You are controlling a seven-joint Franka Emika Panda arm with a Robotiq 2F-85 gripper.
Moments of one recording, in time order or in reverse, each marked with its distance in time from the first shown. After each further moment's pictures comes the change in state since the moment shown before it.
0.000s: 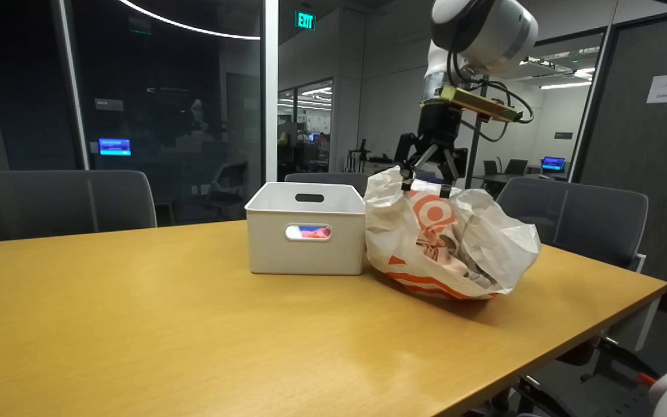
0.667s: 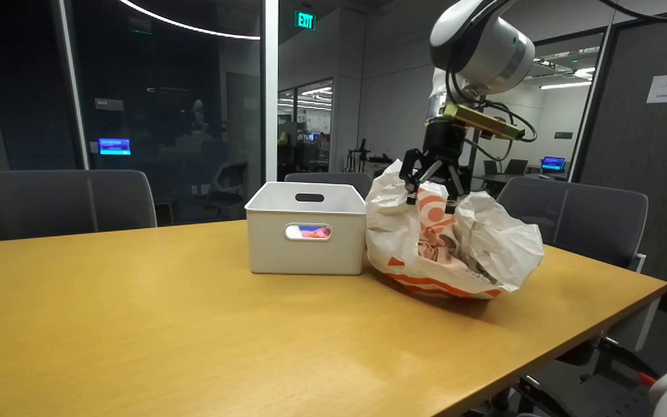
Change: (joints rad) arm -0.019 0.068 -0.041 -0.004 0.075 -0.011 -0.055
